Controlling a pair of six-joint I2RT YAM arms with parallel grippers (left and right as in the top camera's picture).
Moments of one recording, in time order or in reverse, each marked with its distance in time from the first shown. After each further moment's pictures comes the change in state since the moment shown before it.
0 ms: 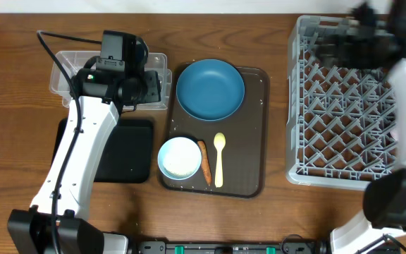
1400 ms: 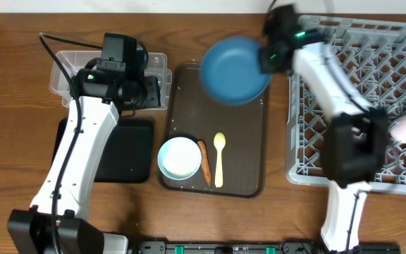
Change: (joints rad) left arm 0.000 0.000 -0.002 -0.060 0.000 0.003; right arm 0.286 0.321 0.101 0.156 0.396 0.125
